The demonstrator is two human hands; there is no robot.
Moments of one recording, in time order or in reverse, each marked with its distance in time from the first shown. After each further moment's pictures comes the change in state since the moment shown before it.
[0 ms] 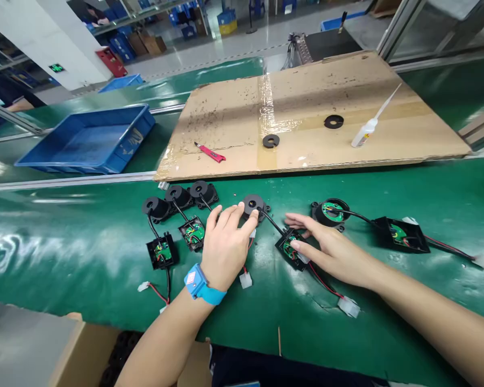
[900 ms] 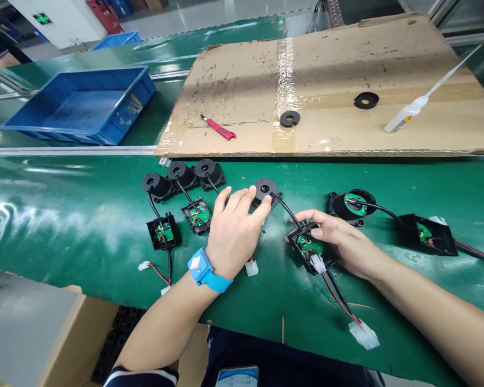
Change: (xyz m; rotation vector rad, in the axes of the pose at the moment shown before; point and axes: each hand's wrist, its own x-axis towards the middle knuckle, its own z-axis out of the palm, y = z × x) left_hand -0.001 0.000 0.000 -0.062 -0.060 -0.040; right_hand 0.012 -0.002 0.012 0.723 -0.170 0.299
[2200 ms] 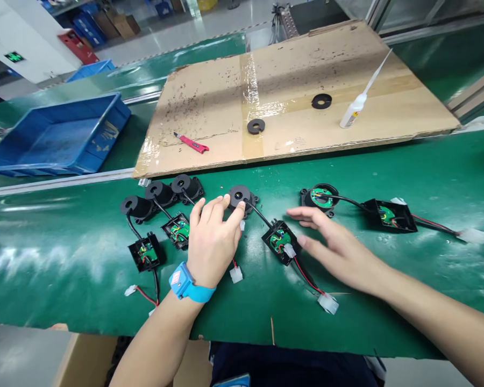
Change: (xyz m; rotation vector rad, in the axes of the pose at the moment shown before) left_hand 0.003 0.000 0.004 0.063 0.062 0.027; right_hand -0.038 0.006 -0.002 -0.612 0.283 -0.424
